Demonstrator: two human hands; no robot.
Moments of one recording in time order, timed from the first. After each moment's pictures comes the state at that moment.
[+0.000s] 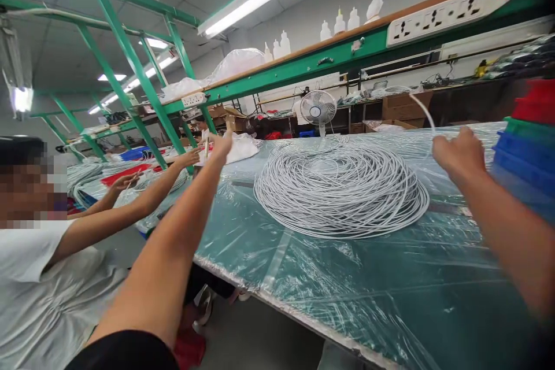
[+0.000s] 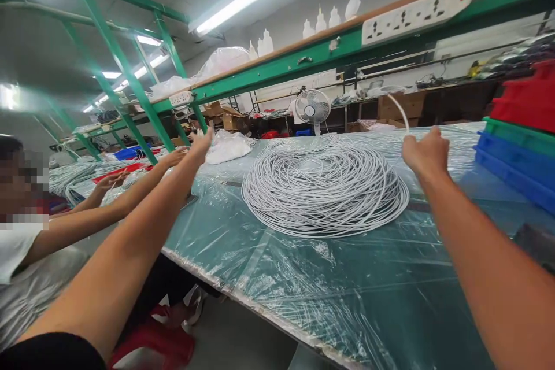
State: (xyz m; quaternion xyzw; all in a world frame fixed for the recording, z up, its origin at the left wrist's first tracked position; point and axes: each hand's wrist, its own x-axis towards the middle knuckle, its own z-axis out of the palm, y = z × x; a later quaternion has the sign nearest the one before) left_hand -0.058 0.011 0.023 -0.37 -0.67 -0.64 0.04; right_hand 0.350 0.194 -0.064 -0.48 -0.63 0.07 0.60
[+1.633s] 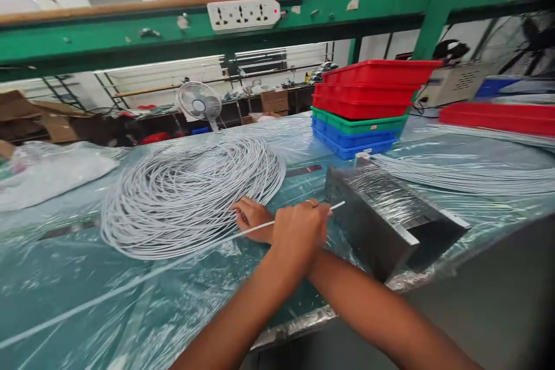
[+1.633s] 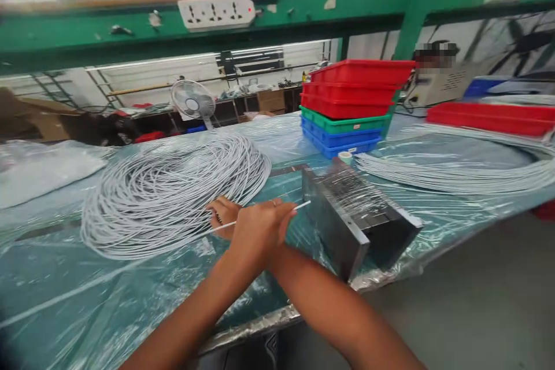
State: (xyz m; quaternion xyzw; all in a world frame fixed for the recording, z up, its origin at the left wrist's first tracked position) left_hand 0.320 0.012 -0.143 -0.84 -0.51 -0.13 0.10; right_hand 0.300 0.093 -0.218 -0.33 -0.84 0.19 0.39
